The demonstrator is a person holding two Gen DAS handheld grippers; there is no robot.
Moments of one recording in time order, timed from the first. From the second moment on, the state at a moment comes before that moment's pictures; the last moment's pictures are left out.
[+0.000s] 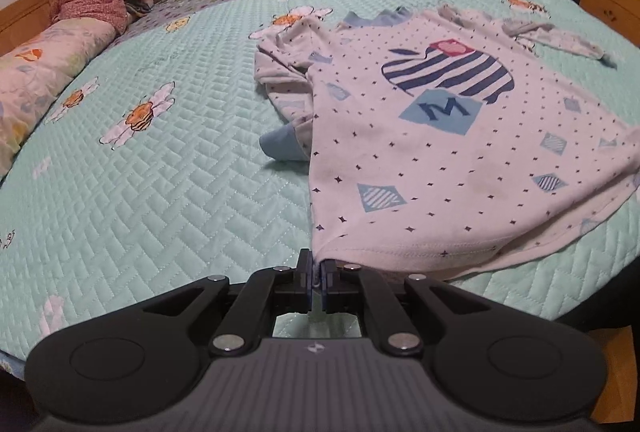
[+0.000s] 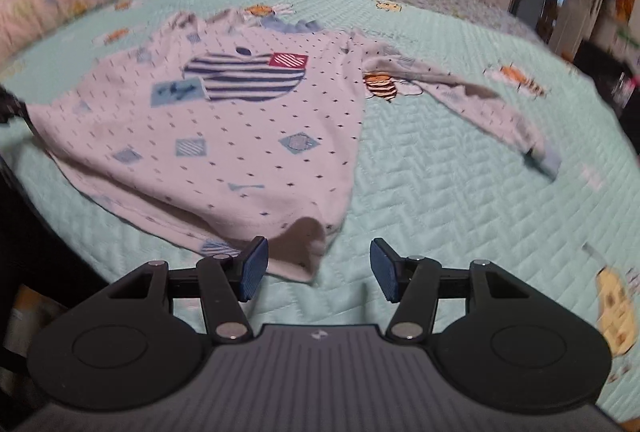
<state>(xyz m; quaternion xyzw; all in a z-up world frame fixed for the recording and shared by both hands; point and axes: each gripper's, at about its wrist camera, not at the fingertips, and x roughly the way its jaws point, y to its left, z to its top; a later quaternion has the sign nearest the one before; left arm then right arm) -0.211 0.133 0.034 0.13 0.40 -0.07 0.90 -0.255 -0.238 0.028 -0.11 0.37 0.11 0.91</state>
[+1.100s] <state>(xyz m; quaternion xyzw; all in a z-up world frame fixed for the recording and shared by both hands) -0.213 0.125 0.023 0.15 0.39 -0.06 0.90 -0.258 -0.234 0.018 -0.14 0.36 0.06 0.92</state>
